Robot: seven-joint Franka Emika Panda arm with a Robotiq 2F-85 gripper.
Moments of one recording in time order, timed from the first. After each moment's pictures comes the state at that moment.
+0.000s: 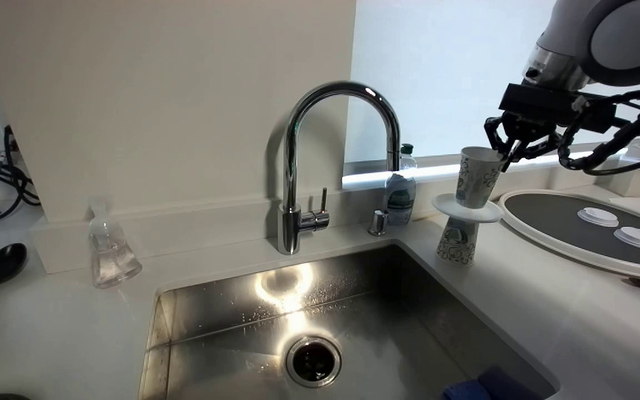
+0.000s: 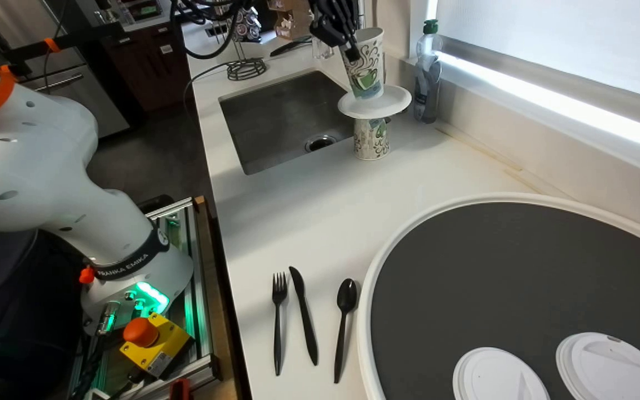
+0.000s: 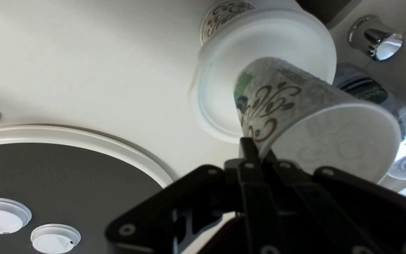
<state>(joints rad) -0.11 -0.39 0.17 -2.39 -0.19 2.33 1.07</state>
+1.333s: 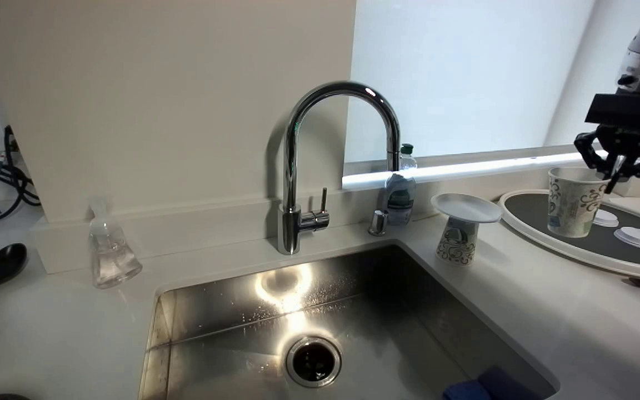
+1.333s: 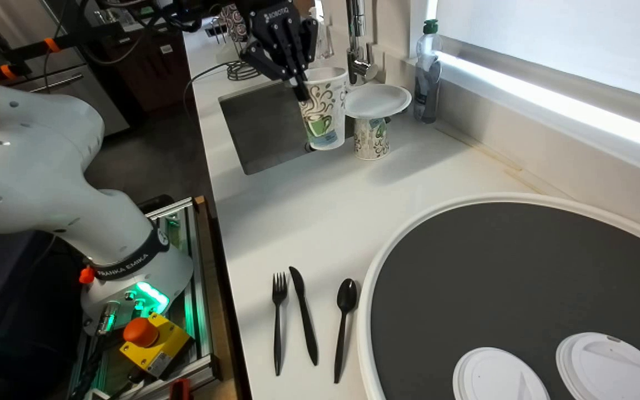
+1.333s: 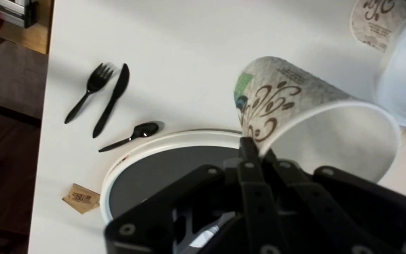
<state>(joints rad) -0.22 -0.68 0.15 -2.58 -0.22 2.06 1.12</state>
